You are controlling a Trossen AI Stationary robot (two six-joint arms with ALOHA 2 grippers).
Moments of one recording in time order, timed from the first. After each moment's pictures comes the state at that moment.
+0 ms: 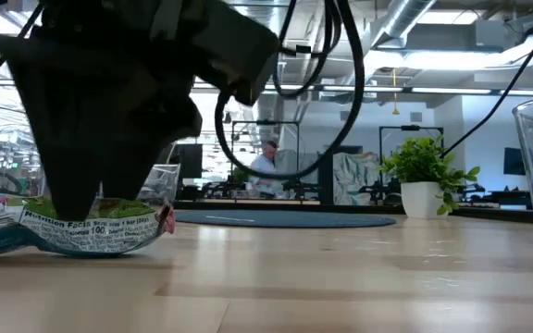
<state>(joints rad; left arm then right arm) -0.45 2.19 1.73 -1.13 0.11 -0.53 1.18 1.66 1.17 -1.40 0.81 1.82</state>
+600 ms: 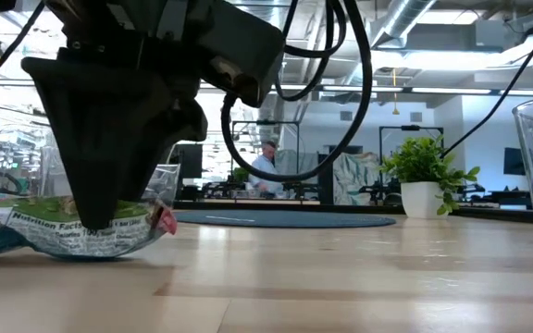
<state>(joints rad) -0.45 2.19 1.71 -1.08 0.11 -0.52 1.18 1.66 1.17 -1.40 0.81 1.82</state>
